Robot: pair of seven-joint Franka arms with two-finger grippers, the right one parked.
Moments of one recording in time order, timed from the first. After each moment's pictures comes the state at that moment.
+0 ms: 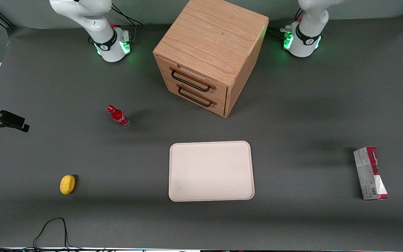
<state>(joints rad) 0.25 0.51 -0.01 -1.14 0.00 1.61 0.19</state>
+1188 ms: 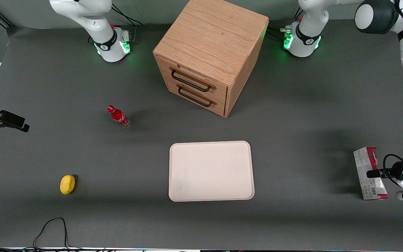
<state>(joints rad) 0.24 0.79 -0.02 -1.28 0.02 2.02 0.19</state>
